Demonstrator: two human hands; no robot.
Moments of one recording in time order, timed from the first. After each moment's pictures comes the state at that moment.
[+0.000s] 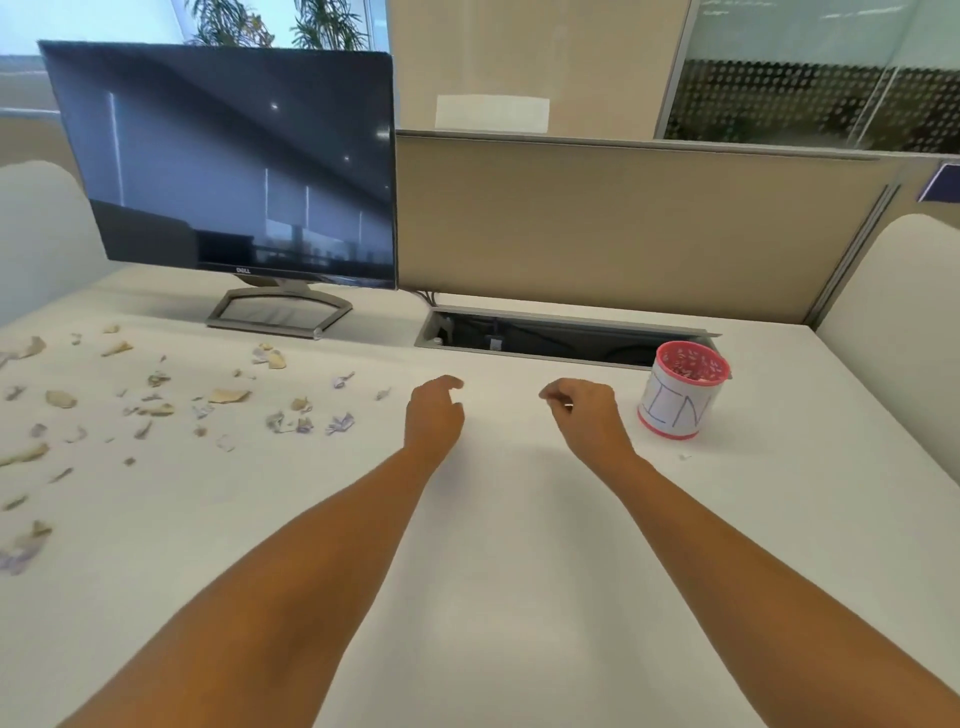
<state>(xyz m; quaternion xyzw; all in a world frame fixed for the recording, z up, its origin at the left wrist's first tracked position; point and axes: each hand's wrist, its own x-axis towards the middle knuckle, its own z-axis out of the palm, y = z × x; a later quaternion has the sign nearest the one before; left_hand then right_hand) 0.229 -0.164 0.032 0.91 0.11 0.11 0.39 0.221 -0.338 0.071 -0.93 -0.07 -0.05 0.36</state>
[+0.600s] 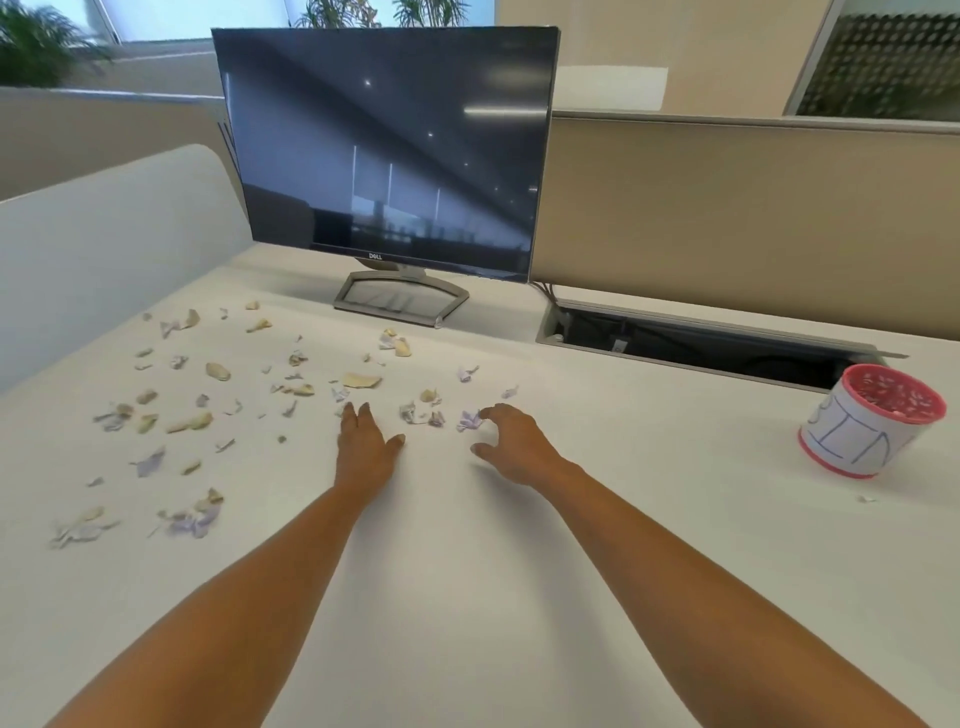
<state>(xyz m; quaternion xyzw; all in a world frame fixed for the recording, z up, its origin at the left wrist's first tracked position) 0.164 0.046 -0.001 0.90 0.28 0.05 0.33 0.216 -0.137 0.033 -0.91 -0.23 0.16 0.30</state>
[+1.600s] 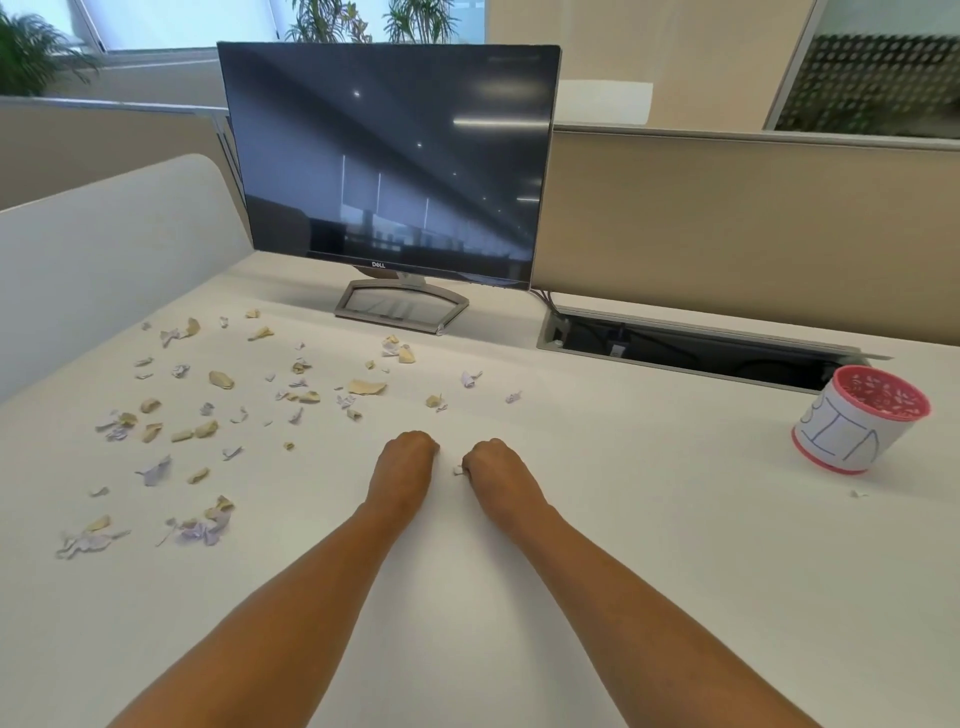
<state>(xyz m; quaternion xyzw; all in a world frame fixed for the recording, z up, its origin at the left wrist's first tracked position) 0.154 0.014 0.005 0.97 0.14 0.06 0.18 0.181 -0.115 0.010 -0.94 -0.30 0.06 0.15</state>
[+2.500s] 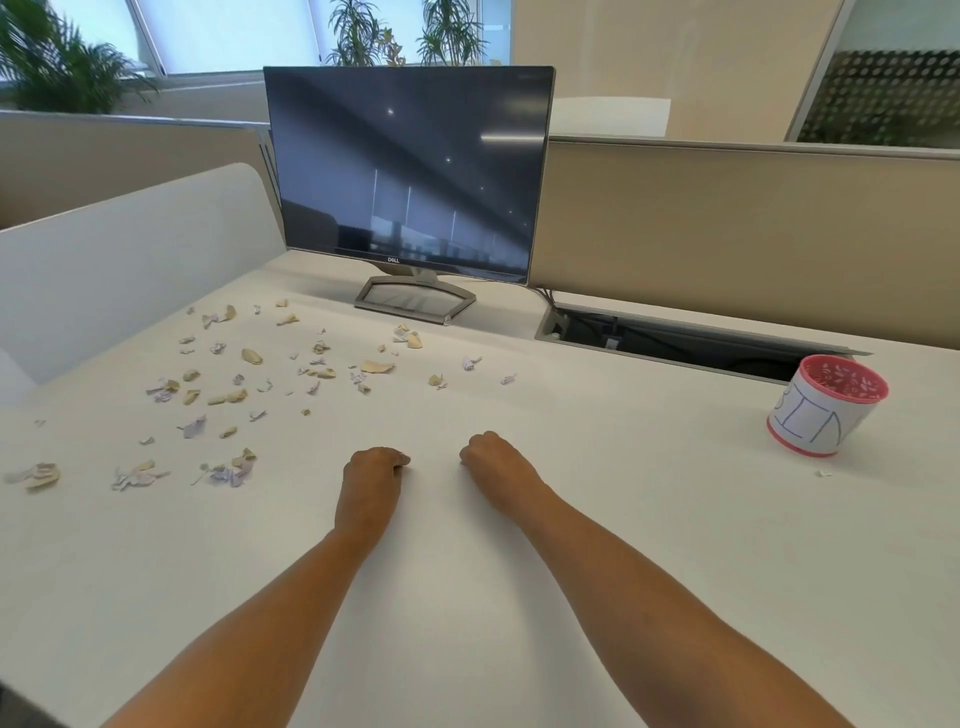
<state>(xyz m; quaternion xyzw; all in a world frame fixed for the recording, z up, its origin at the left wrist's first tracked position) 0.069 -0.005 0.010 0.92 0.23 0.13 0.29 0.151 -0.145 0.014 -0.92 -0.39 0.02 0.07</state>
